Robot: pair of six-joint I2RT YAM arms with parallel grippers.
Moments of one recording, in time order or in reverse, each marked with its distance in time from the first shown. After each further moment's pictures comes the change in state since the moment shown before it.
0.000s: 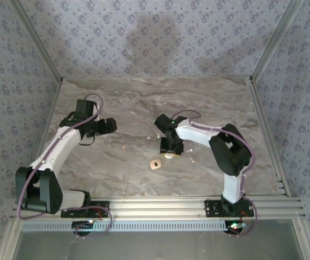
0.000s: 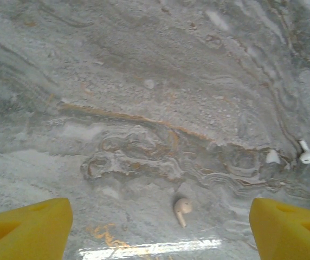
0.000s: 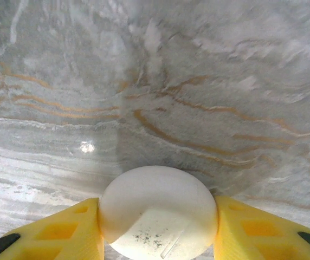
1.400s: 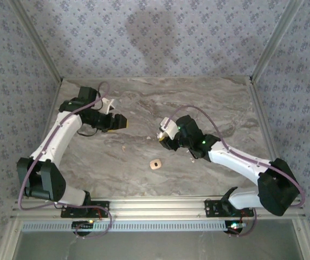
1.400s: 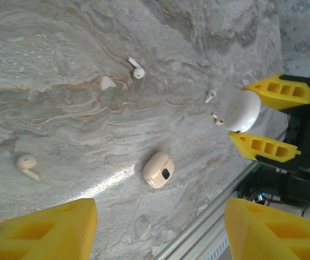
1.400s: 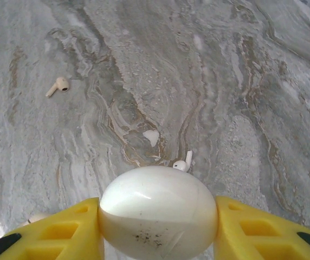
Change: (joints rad) left arm -0.043 0.119 0.291 -0.350 0.534 0.221; right arm -0.002 -0.550 -0.415 0.664 -0.050 -1.066
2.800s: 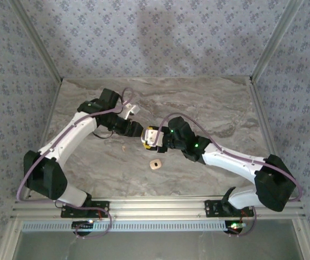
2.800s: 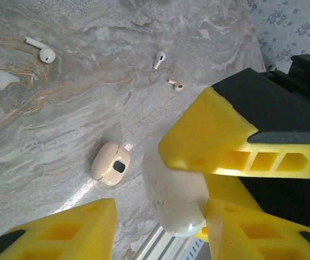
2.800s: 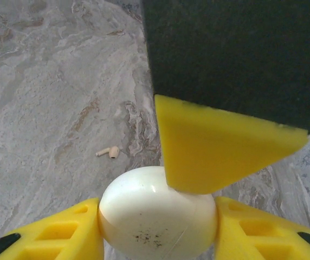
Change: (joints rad) left arm -0.225 0.047 0.018 0.059 0.037 0.019; right arm 0.116 0.051 0.035 0.223 -0.165 -0.423
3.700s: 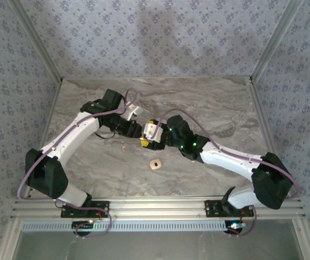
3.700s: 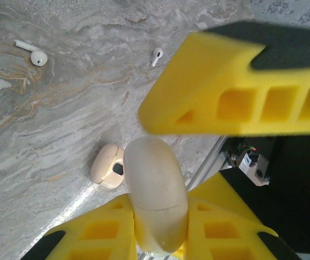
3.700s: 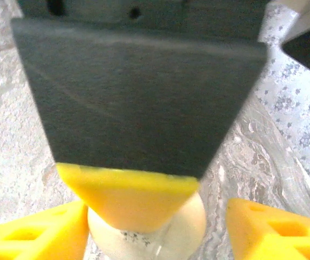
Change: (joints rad) left arm -0.025 0.010 -0.003 0.018 -0.004 0.041; right arm -0.009 0.014 0.012 0.050 0.047 0.147
